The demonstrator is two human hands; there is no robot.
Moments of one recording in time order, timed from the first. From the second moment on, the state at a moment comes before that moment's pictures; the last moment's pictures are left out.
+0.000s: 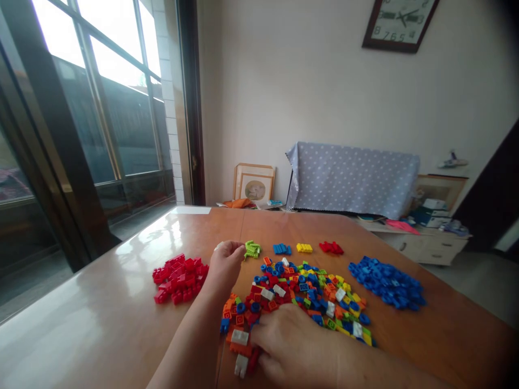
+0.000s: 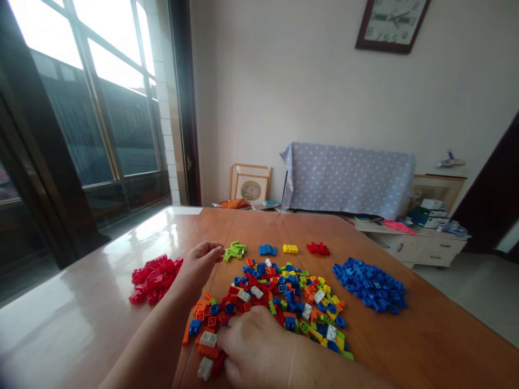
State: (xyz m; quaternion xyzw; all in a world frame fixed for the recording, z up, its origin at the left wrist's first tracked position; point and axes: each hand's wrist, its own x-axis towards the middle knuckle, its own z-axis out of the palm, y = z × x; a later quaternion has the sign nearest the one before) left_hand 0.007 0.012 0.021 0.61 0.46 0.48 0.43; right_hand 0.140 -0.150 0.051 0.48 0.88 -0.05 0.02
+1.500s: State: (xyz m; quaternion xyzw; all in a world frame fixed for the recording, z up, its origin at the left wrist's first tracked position) left_hand 0.027 0.003 0.026 0.70 0.47 0.40 0.36; right_hand 0.466 0.012 -0.006 0.91 0.36 -0.05 -0.20
